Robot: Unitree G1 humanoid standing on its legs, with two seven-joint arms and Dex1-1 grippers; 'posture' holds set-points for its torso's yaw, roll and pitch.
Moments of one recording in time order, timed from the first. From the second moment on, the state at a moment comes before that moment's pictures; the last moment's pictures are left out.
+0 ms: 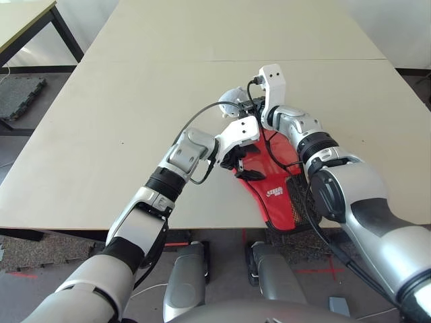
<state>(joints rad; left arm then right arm) -0.81 0.19 -0.37 0.50 0.03 0.34 -1.19 -1.18 -0.12 -0.10 1.27 0.11 0.17 0.49</state>
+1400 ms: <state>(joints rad) -0.82 0.17 -0.38 0.52 0.03 0.31 -1.20 -1.07 -0.43 -0.19 1.24 0.14 0.18 0.54</state>
